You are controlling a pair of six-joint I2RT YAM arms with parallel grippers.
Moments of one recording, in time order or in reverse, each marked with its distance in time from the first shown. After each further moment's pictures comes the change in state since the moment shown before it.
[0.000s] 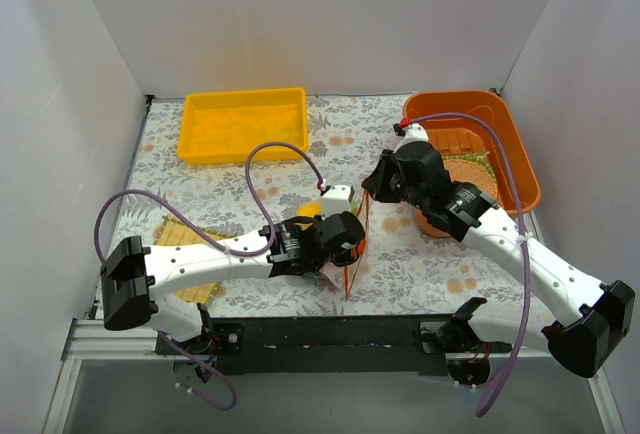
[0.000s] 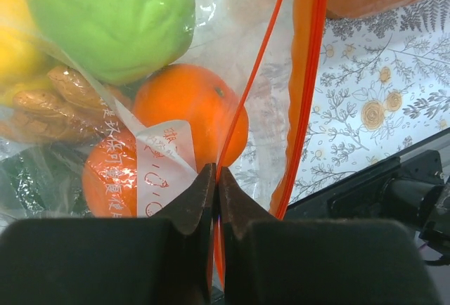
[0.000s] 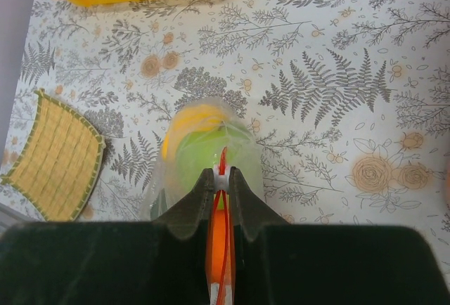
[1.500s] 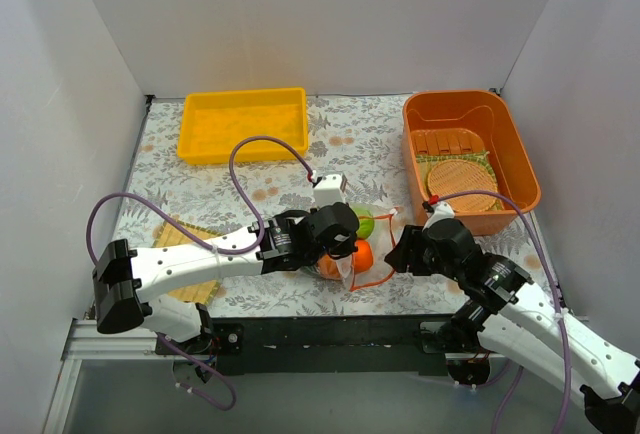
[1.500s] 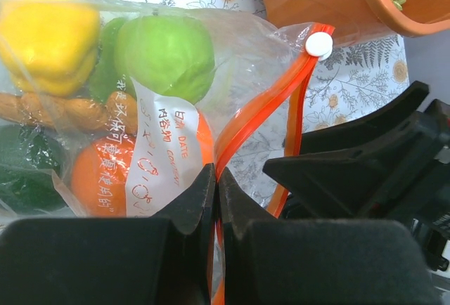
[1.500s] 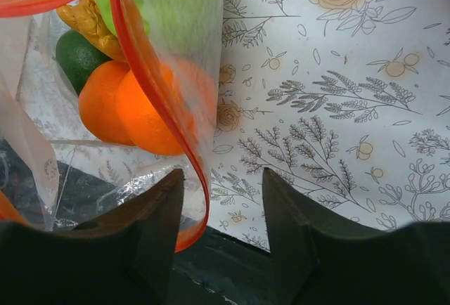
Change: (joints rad) left arm 0.018 -0.045 0.032 0.017 0.000 -0.074; right arm 0.039 -0.552 -0.552 -0.161 -0.090 0.104
